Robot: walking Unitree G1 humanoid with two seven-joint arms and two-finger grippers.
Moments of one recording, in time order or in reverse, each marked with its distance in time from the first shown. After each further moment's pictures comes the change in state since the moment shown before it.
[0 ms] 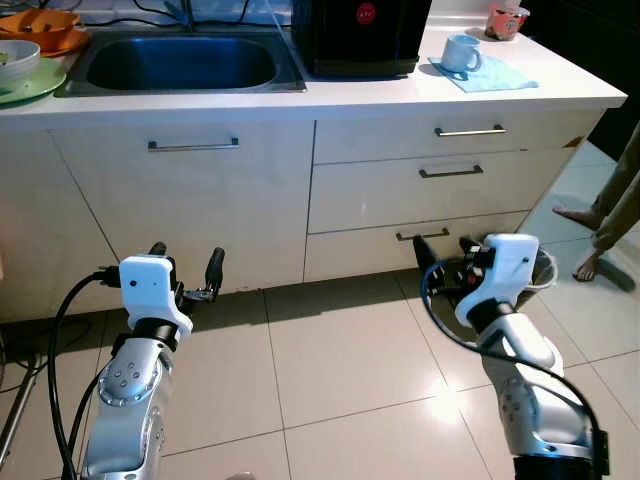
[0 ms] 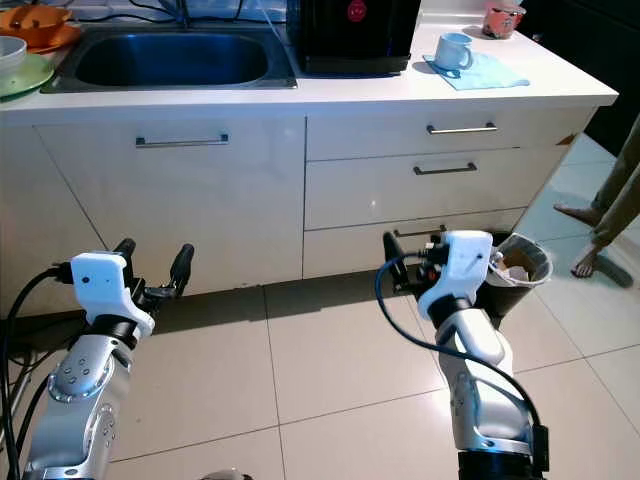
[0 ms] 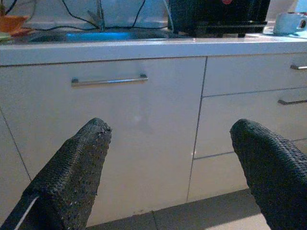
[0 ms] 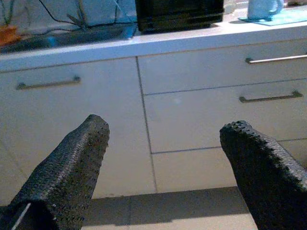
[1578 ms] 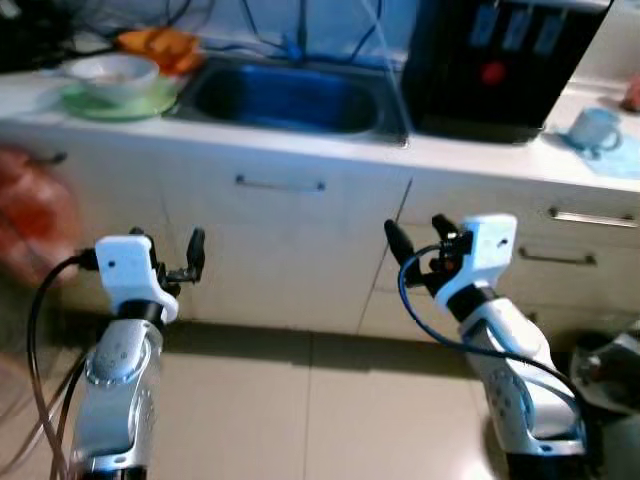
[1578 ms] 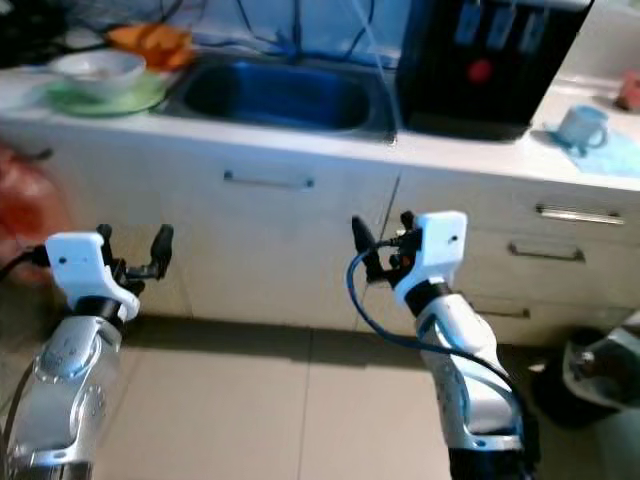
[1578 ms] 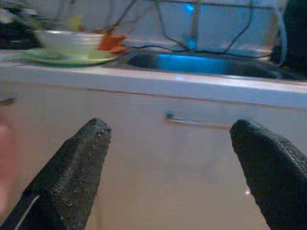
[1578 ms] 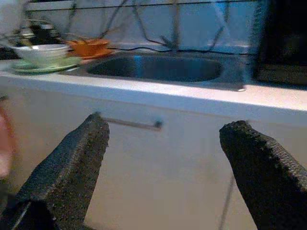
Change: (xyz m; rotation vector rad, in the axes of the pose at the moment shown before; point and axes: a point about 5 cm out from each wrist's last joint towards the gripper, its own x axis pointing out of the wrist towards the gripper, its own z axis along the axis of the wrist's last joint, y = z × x) left arm 0.011 0.009 0.018 -0.028 -0.026 0.077; right arm 0.005 0.031 0.018 -0.042 -0.043 0.123
